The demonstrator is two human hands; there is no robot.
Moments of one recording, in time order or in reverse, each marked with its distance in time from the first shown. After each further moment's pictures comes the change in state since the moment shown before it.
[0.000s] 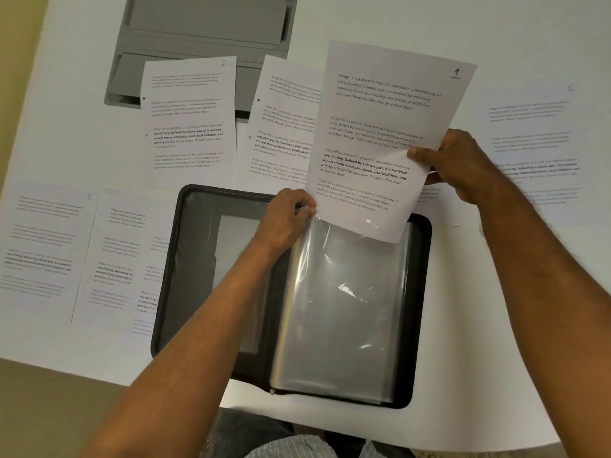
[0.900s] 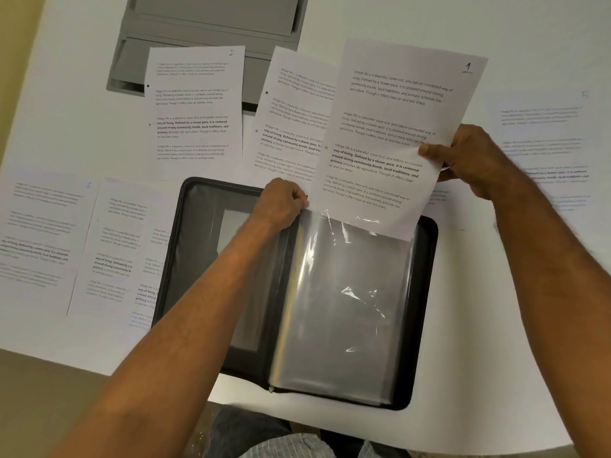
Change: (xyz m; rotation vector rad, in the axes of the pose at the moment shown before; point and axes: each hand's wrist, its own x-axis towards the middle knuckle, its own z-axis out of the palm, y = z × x) left_hand 0.032 -0.012 -0.017 0.112 -0.084 -0.187; right_hand 0.011 -0.006 -0.004 -0.090 -0.020 -0.007
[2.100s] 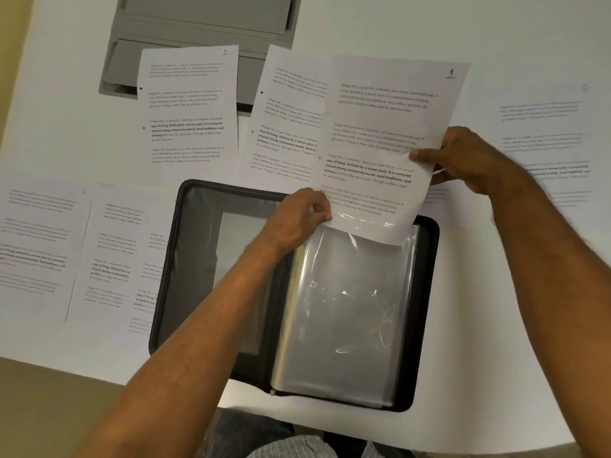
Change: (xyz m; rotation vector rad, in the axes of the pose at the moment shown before) left_hand -0.027 0.015 0.017 -0.057 -0.079 0.303; right_hand 0.013 0.005 0.000 -0.017 -0.132 0.078
